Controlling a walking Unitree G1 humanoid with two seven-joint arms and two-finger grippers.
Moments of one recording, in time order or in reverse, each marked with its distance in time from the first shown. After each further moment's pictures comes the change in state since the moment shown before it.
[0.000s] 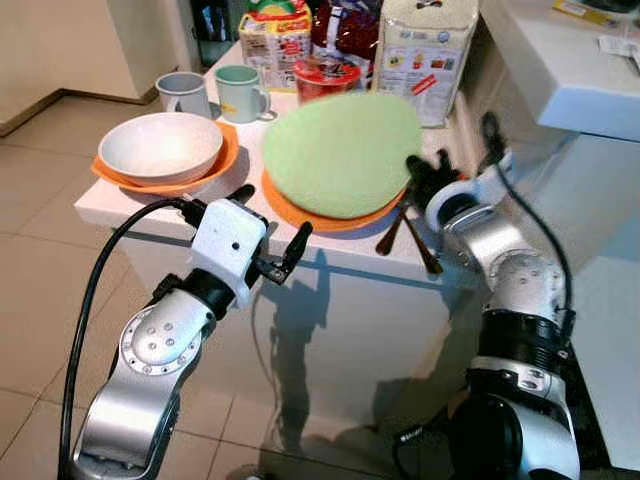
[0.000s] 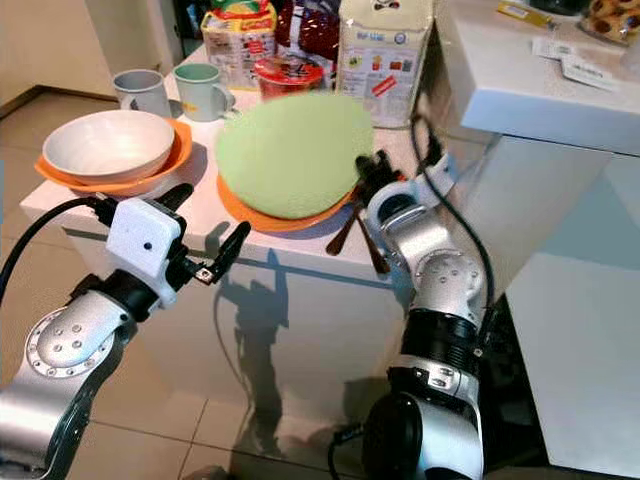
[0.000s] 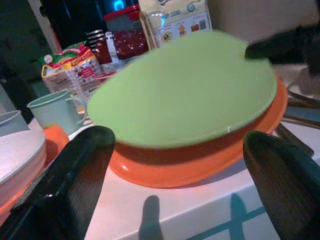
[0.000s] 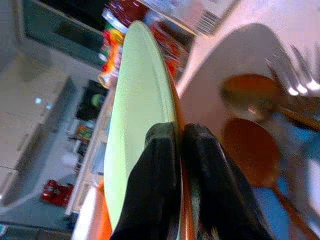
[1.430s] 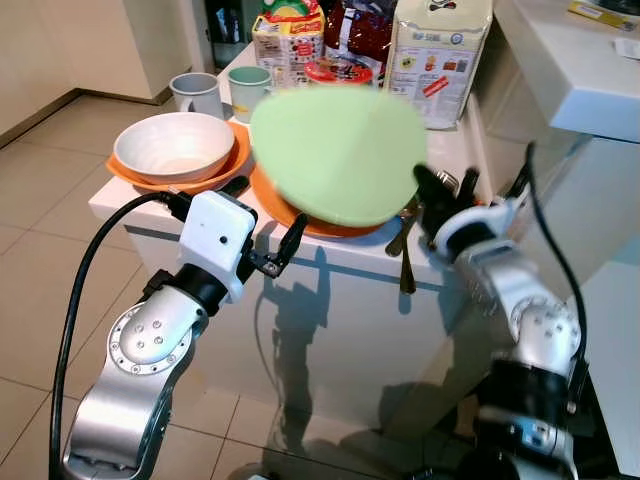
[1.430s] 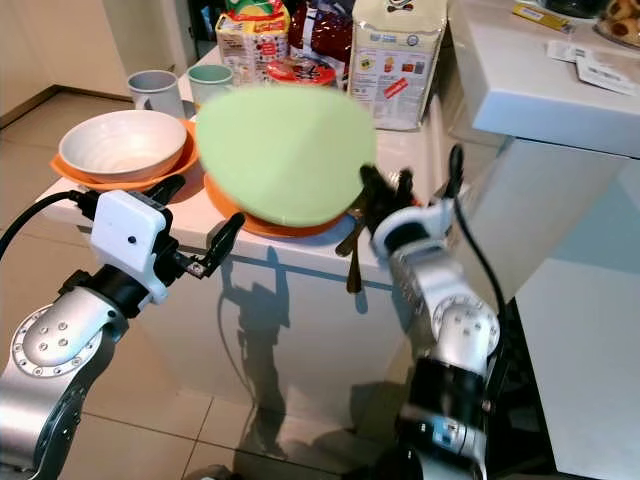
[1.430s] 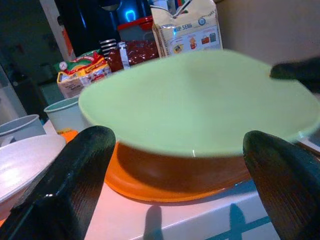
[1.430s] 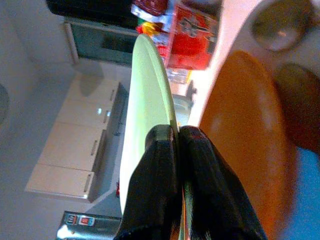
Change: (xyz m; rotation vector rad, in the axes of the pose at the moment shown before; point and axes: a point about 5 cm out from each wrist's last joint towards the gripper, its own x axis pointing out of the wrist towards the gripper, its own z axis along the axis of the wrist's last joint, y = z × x) left arm -0.005 0.007 0.008 -0.025 -0.033 0.023; right arm -0.033 -0.019 -0.021 0.291 0.068 0.107
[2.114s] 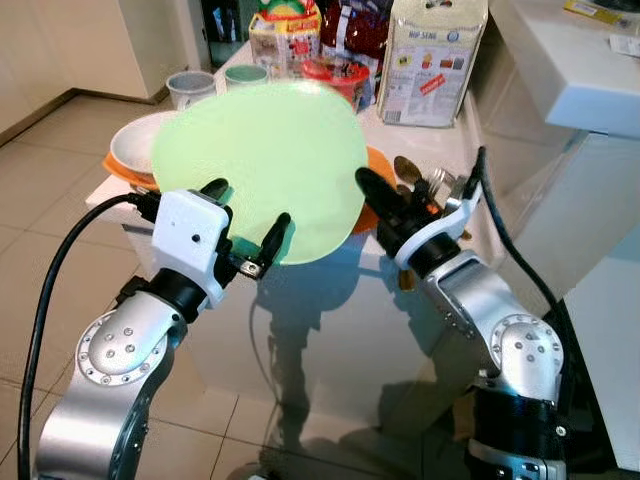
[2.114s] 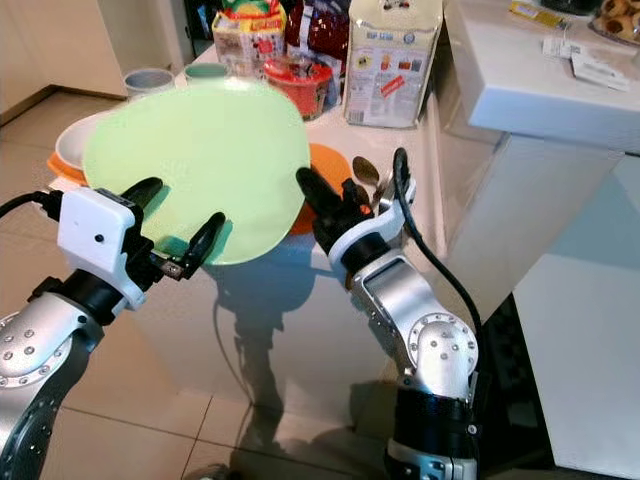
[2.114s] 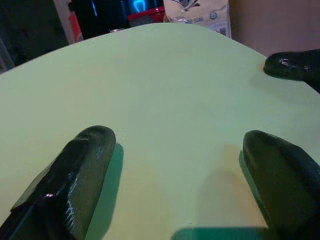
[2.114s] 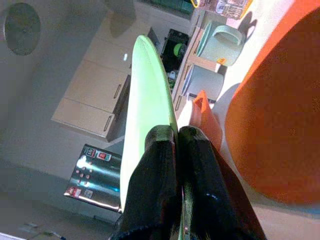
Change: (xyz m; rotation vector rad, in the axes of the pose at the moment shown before) left arm -0.014 0.009 0.008 -0.038 0.031 0.027; right arm -0.012 0.029 -0.049 -0.106 0.208 0.185
